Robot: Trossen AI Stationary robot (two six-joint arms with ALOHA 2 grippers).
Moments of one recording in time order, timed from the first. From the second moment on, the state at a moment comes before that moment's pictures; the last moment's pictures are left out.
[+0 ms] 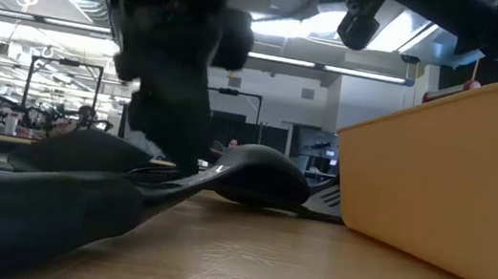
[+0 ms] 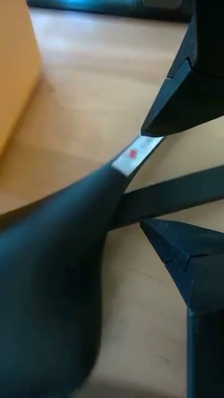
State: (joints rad) left arm -0.29 1.81 1.02 -0.16 0.03 -0.70; right arm 0.11 1.37 0.56 1.03 -0.17 0.86
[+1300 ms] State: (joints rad) left arm -0.25 1.87 1.10 -0.08 -0.04 -0.74; right arm 0.11 1.37 0.56 1.03 -0.17 0.86
